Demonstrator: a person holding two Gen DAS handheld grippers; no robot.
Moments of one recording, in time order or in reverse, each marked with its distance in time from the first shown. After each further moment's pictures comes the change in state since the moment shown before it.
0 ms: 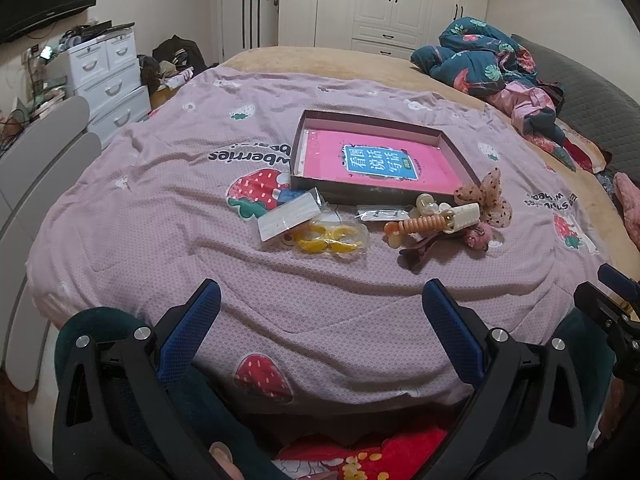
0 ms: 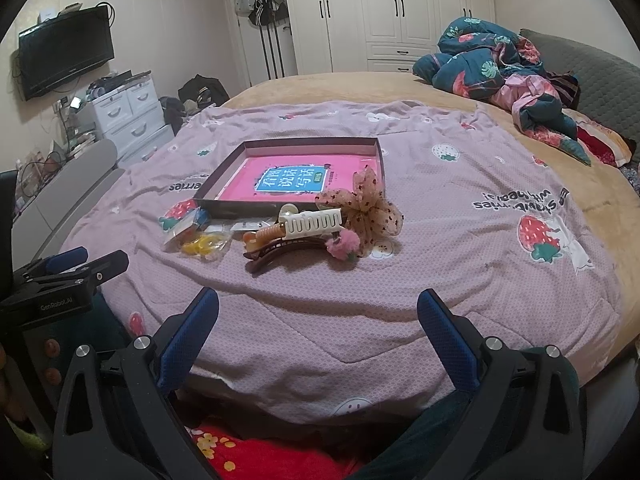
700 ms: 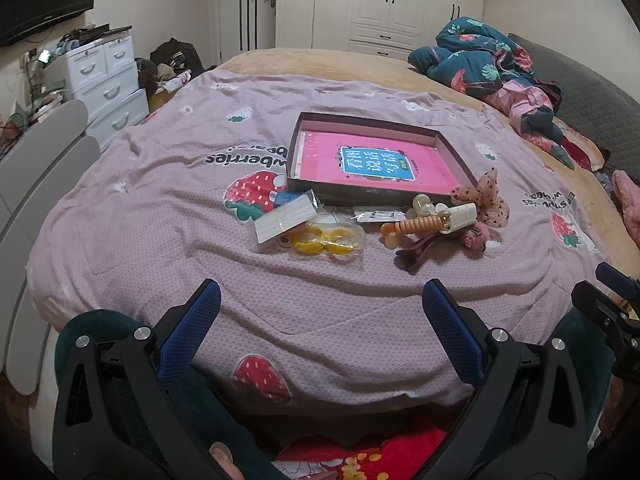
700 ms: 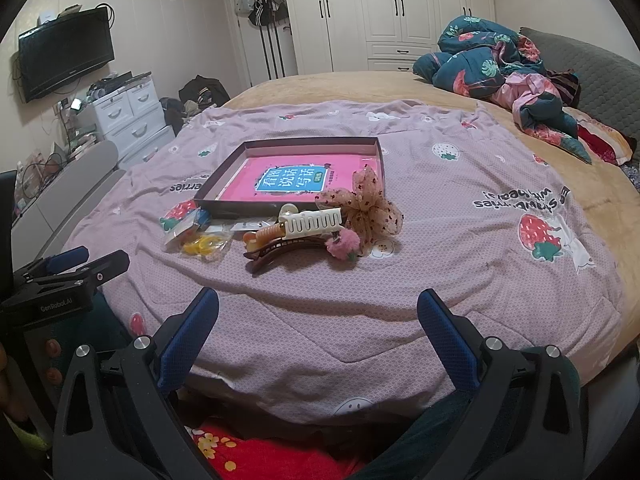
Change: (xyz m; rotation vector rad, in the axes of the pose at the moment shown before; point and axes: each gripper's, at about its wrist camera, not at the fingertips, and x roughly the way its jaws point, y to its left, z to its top) left arm -0.001 0.001 0.001 0.003 -0.001 0.001; right arm -0.001 0.000 0.000 0.001 -0.003 0.002
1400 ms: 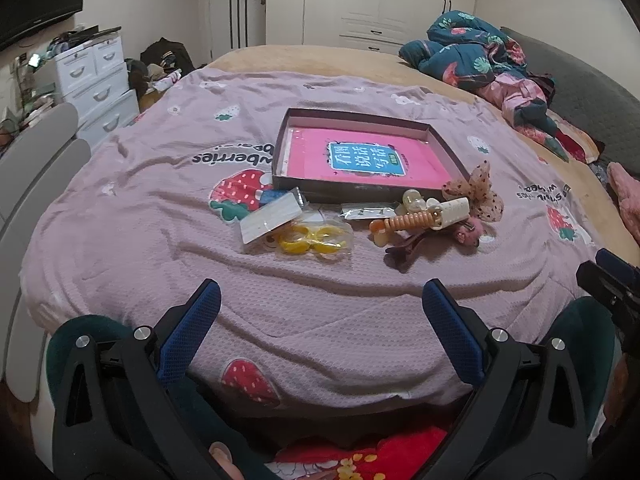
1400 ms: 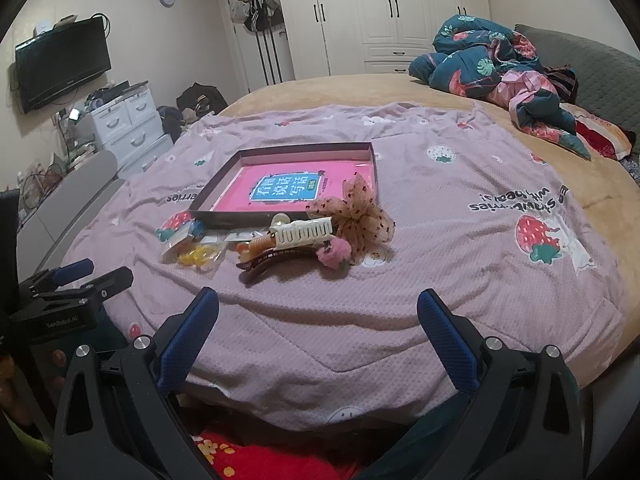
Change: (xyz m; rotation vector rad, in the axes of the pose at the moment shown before) left arm 0.008 -0.013 0.002 0.026 0.015 -0.027; right arm 0.001 -0.020 0.008 0.037 -0.019 0.015
